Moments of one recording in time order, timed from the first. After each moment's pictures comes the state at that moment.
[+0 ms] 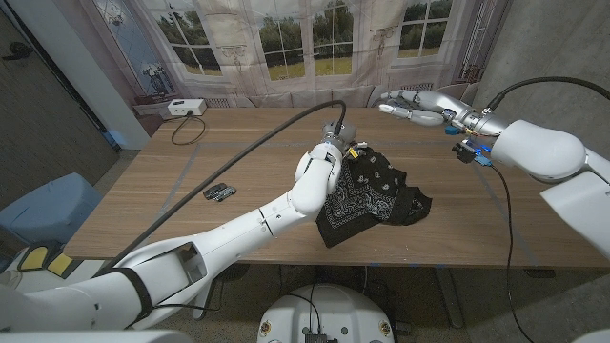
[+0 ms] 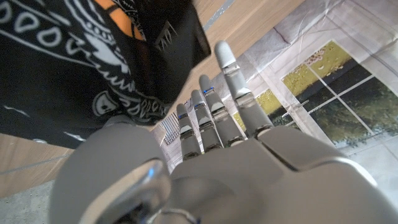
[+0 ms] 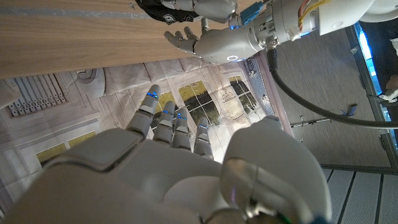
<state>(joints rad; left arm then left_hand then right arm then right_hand) 0.53 0.32 1.02 -1.77 1.37 0.66 -0.51 0.61 -0.05 0.09 0.14 0.18 0.34 -0.16 0.19 0.21 0.36 0.01 0.30 0.35 0.55 -0.01 0.18 0.27 0.66 0.19 0.64 0.17 -1.28 -0.79 0.18 -2.38 -0.01 -0.24 0.39 0.60 0.10 -0.24 0.11 0.35 0.13 -0.02 0.21 0.19 0.15 0.12 0.24 0.23 0.14 0.10 0.23 0.41 0.23 0.17 0.32 0.18</state>
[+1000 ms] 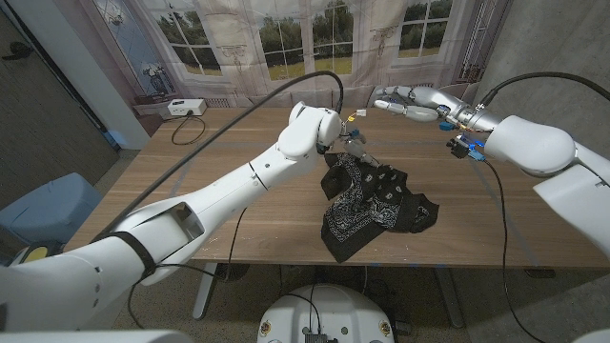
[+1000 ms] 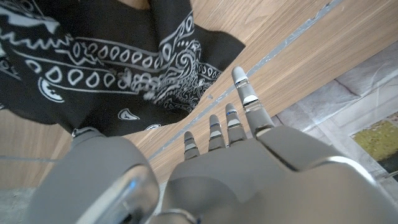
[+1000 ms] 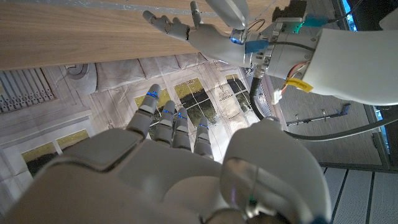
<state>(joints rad) 0.34 0.33 0.95 -1.81 1.04 0.51 -0.96 0.48 -0.17 -0.09 0.12 0.29 -0.04 -0.22 0.18 0.20 0.03 0.07 0.21 0.35 0.14 0.15 0.18 0.20 0.46 0.22 0.38 0.17 -1.23 -0.83 0.13 -2.34 0.01 -0.21 0.36 0.60 0.10 -0.24 0.11 0.34 0.14 -0.02 0.21 0.19 0.16 0.12 0.24 0.23 0.15 0.10 0.23 0.40 0.24 0.18 0.32 0.18</state>
